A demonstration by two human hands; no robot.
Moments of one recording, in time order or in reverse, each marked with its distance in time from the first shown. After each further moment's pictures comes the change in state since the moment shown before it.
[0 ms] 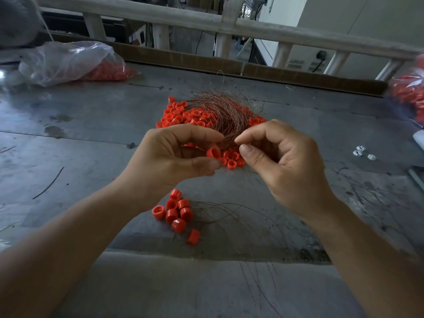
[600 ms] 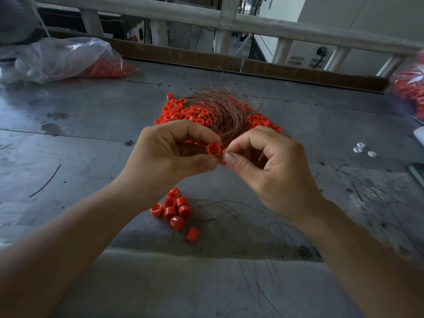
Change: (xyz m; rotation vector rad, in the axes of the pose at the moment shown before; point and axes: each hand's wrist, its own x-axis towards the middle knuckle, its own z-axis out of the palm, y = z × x) left_hand -0.001 -0.004 0.000 0.061 0.001 0.087; right_hand -0.004 -0.002 0.008 -0.079 -0.065 0.024
